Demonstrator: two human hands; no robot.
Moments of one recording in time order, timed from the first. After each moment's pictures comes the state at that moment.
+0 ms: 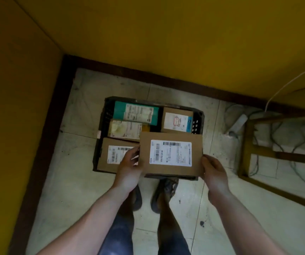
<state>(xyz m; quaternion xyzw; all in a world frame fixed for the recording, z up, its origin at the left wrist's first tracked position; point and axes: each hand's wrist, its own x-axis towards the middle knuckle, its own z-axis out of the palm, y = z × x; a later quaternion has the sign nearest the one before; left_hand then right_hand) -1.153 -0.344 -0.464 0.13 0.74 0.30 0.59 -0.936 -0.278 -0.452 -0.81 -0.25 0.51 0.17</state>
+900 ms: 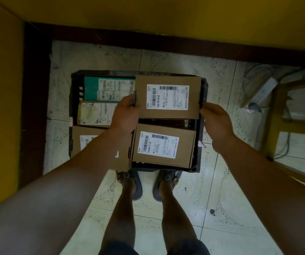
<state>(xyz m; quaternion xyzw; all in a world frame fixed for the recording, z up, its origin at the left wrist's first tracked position) -1.105 -0.212 -0.581 0.16 0.78 0.28 0.54 -0.882 -0.169 -0.584 -0.74 -0.33 0.58 0.14</state>
